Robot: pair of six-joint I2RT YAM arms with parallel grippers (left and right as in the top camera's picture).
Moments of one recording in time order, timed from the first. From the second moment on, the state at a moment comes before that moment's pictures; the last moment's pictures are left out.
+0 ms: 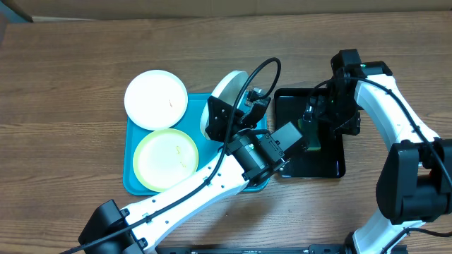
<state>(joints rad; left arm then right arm) -0.98 1.64 1.37 -0.99 -1.40 -0.29 0.08 1.87 1.42 -1.13 -0.13 0.33</state>
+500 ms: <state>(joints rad) -0.94 1.64 1.37 -0.98 -1.02 -0.31 0.08 1.87 1.42 -1.13 -0.15 0.33</state>
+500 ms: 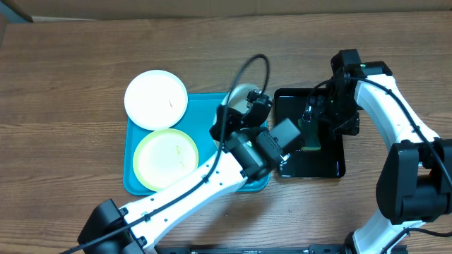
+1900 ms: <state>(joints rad) -0.61 1.64 1.35 -1.00 -0.13 -0.28 0.15 1.84 1.11 -0.83 -0.13 0.28</state>
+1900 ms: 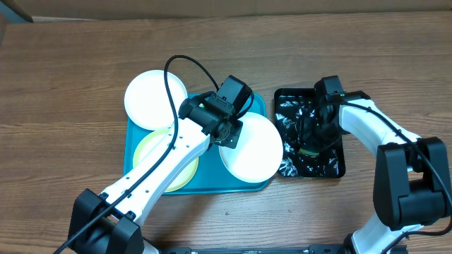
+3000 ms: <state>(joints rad) -0.61 1.64 1.35 -1.00 -0.53 -0.25 0.15 1.84 1.10 -0.92 -0.13 0.32</state>
